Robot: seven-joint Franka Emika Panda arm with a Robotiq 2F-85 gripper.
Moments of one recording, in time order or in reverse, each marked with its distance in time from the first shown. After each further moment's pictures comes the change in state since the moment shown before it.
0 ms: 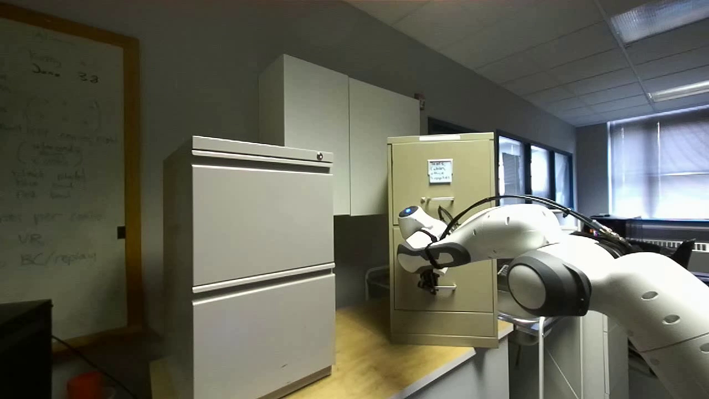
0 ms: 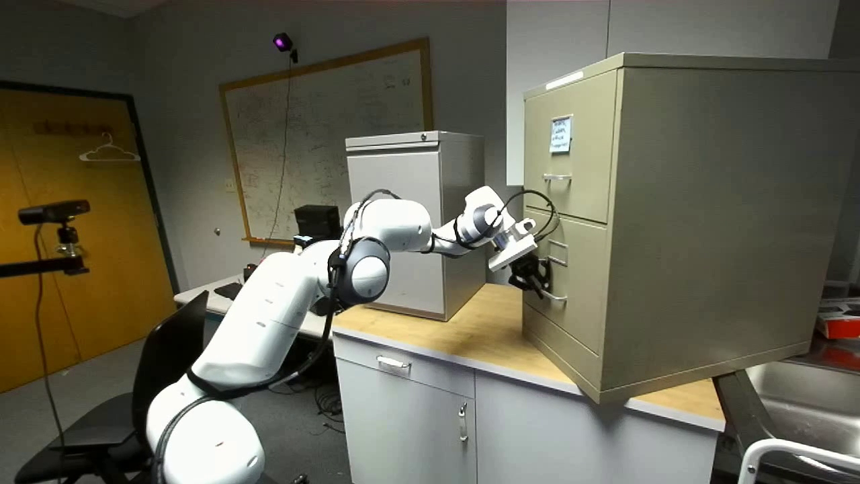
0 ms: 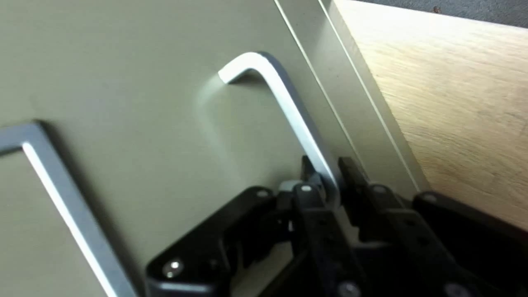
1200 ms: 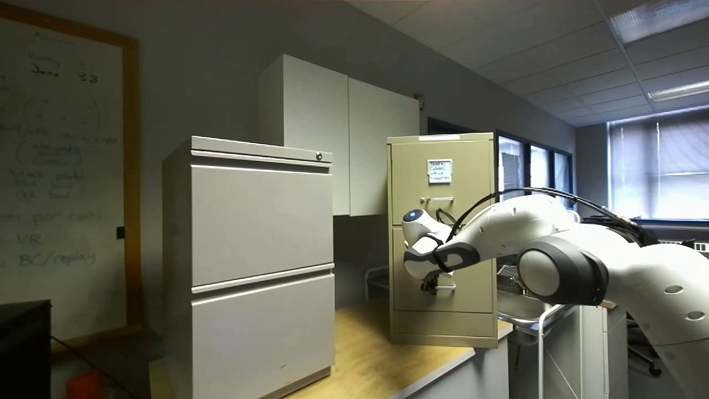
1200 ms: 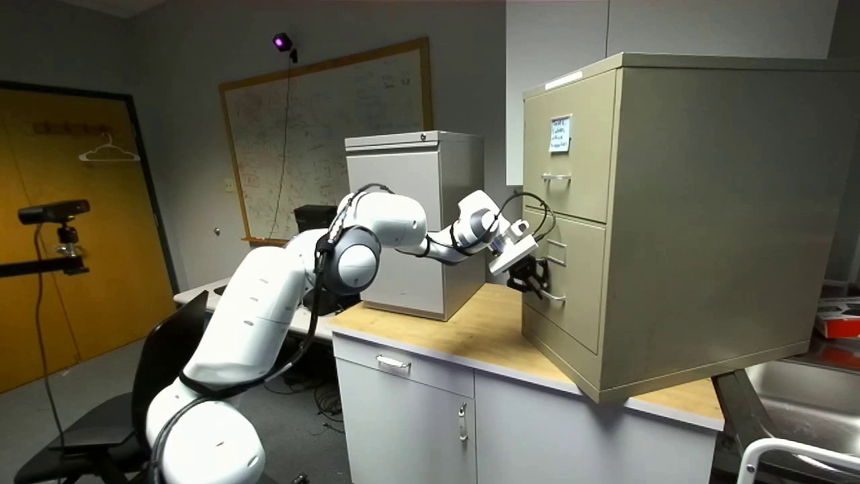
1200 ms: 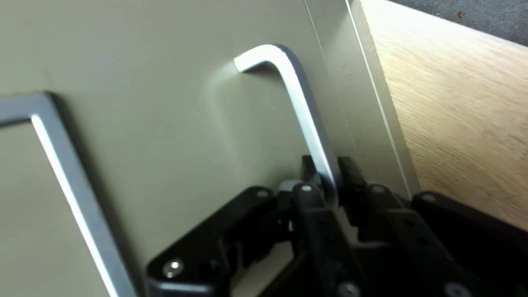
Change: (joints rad) arm 0.006 -0.103 -0.003 -0.199 -0.060 0.169 -0.079
